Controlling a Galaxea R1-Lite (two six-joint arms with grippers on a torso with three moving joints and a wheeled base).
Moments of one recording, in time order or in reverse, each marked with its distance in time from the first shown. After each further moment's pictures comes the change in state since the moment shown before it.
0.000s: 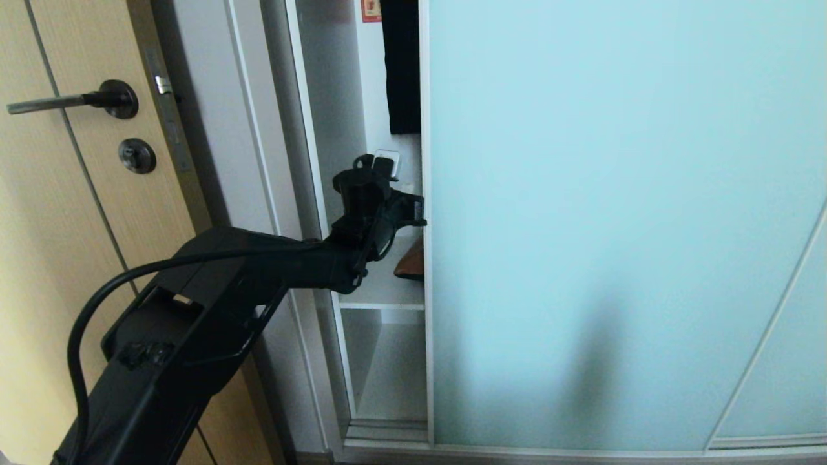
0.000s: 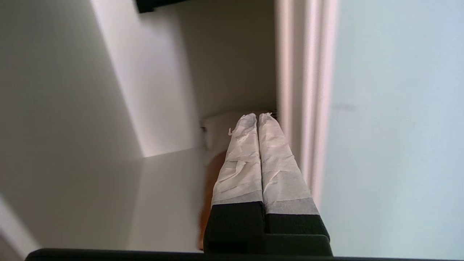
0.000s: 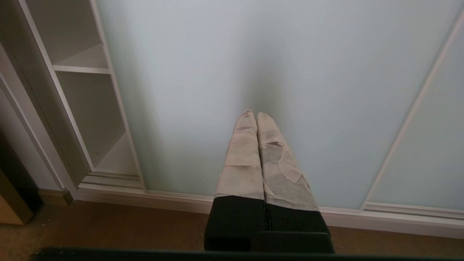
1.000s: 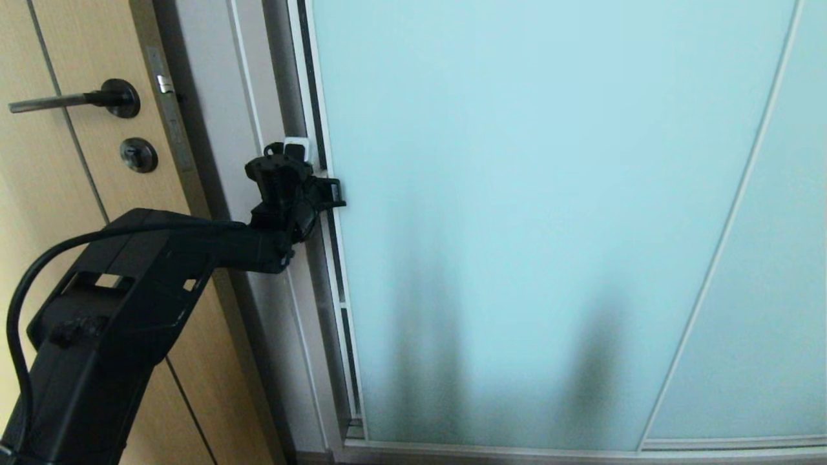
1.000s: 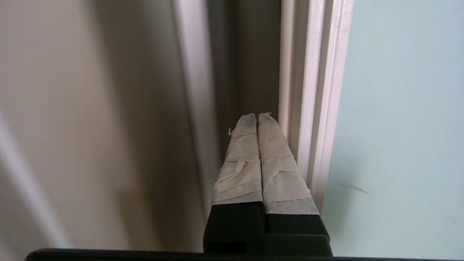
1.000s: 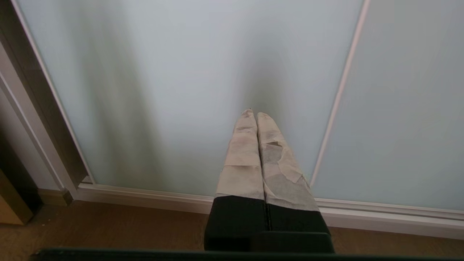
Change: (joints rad) left arm 0.240 -0.036 0.045 -0.008 -0.003 -0.003; right arm 0.000 0.000 0.000 0.000 0.000 0.000
